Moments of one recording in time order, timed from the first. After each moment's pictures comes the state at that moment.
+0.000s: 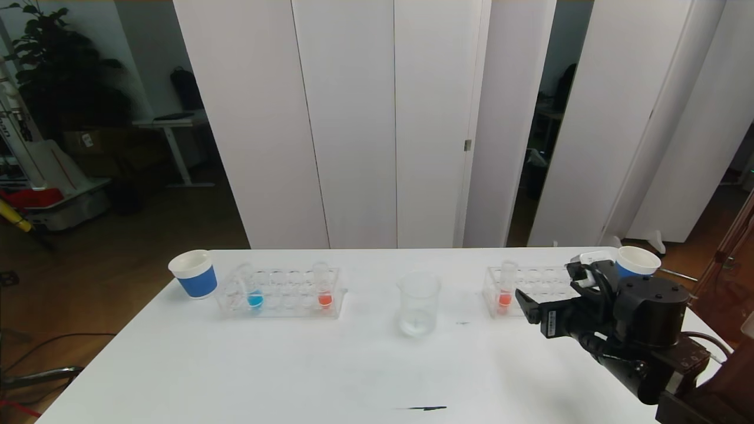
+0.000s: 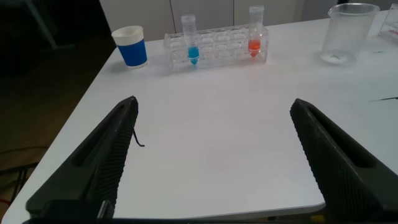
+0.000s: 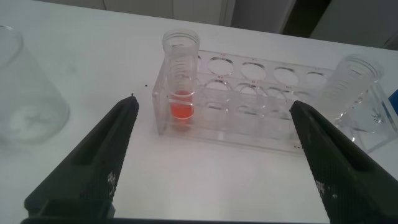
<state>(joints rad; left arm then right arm) 0.00 0.00 0.00 0.00 -0.04 0.09 0.34 2.02 -0.42 -1.33 -0.24 0.02</state>
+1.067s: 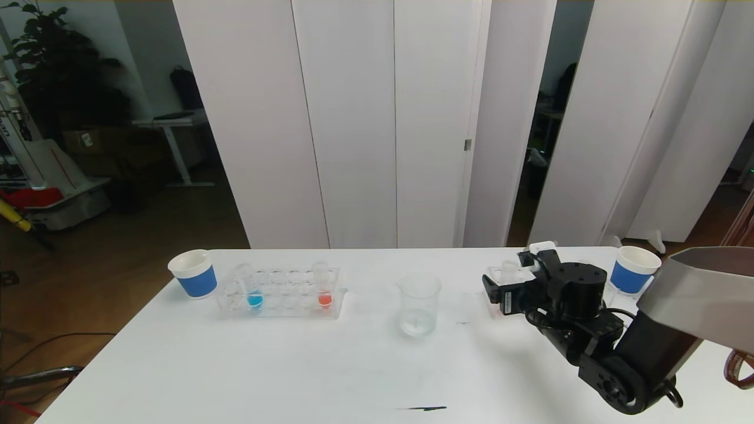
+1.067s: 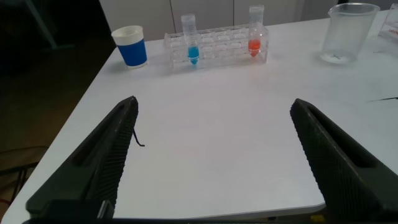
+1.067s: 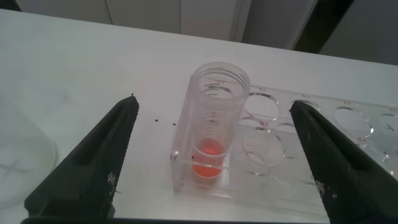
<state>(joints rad) 0.00 0.00 0.00 0.00 -0.04 0.09 0.36 2.26 -0.71 -1.33 -0.23 0.01</state>
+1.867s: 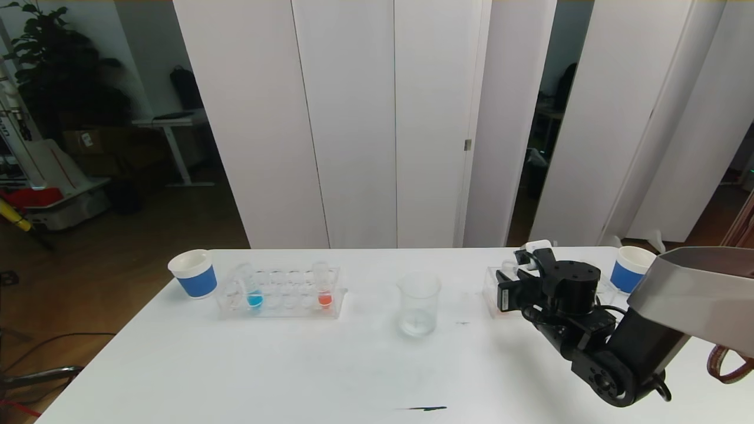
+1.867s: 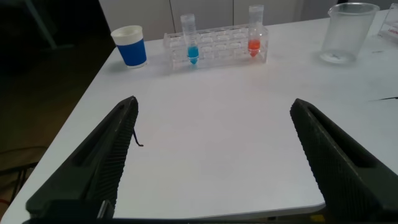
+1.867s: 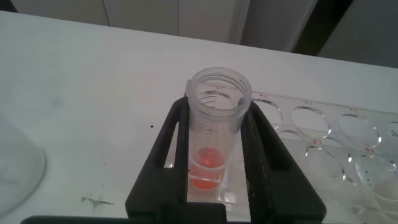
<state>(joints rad) 0.00 0.00 0.00 0.00 -0.04 0.09 0.35 2.30 -0.75 -1.32 -0.23 0.00</state>
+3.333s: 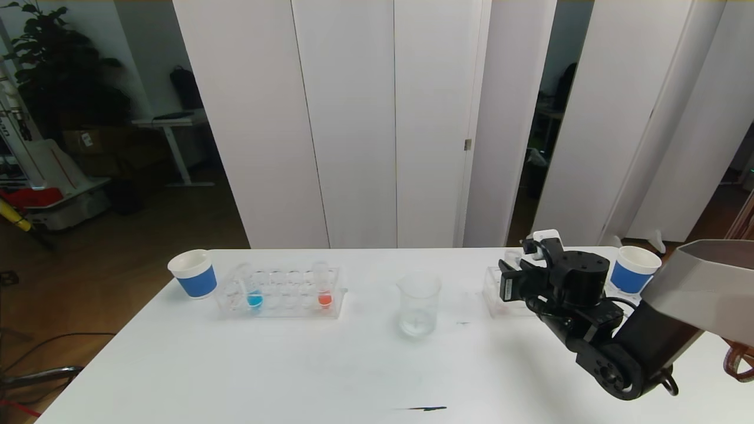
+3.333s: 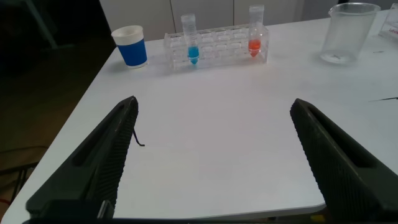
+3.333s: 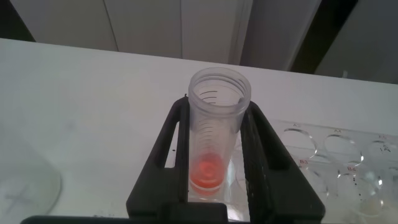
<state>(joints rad) 0.00 0.00 0.00 0.00 -0.04 0.09 0.34 2.24 -0.76 -1.31 -0.22 0.02</state>
